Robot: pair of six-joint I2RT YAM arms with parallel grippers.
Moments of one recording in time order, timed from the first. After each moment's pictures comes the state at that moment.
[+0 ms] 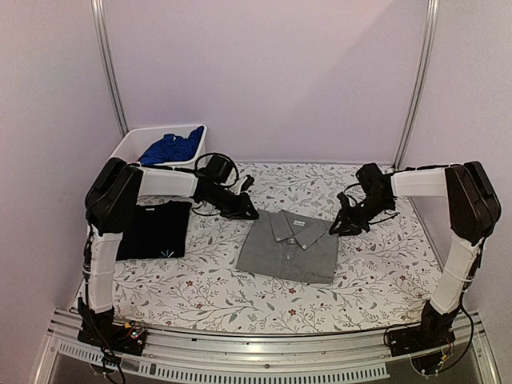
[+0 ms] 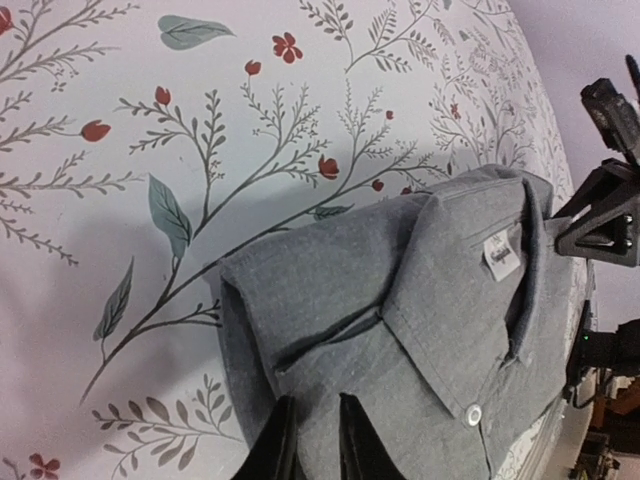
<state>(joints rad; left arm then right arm) -0.57 2.23 1.59 -0.29 0.54 -0.35 0.31 1.85 1.17 -0.59 -0.56 0.35</state>
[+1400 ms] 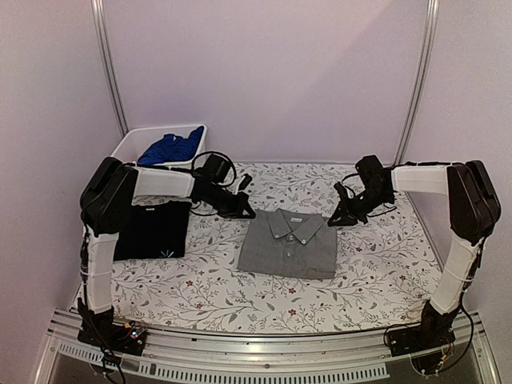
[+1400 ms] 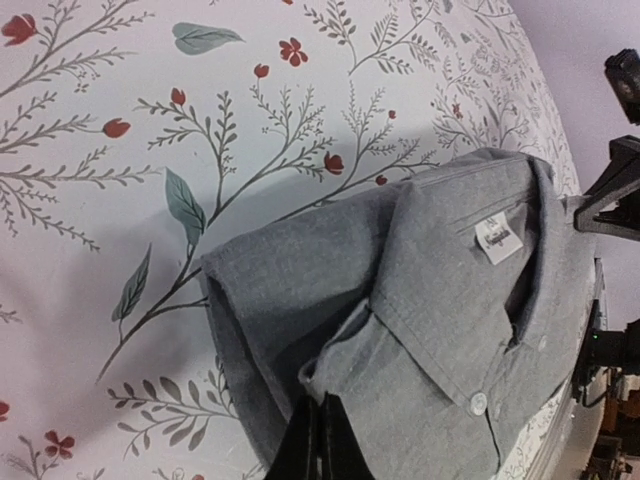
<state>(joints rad) -0.56 2.20 1.54 -0.27 0.51 -0.34 0.31 1.85 1.24 -0.58 -0.60 0.29</state>
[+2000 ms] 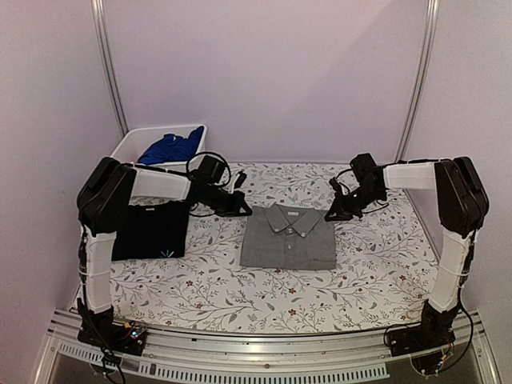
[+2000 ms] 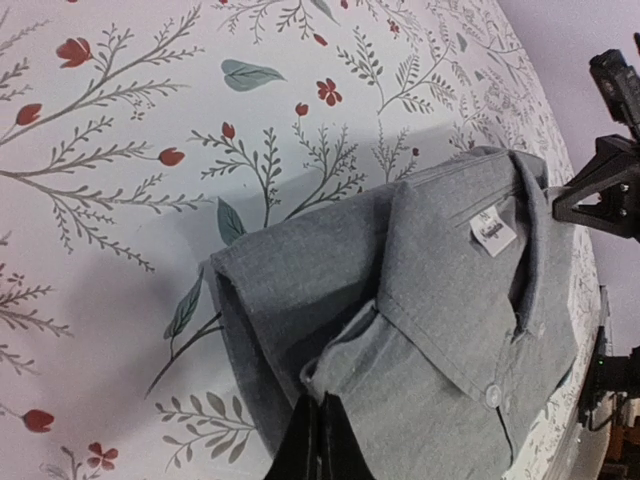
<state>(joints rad) -0.54 2.17 1.47 -0.16 0.47 -0.37 0.31 1.95 1.33 -0.53 -0.53 0.21</state>
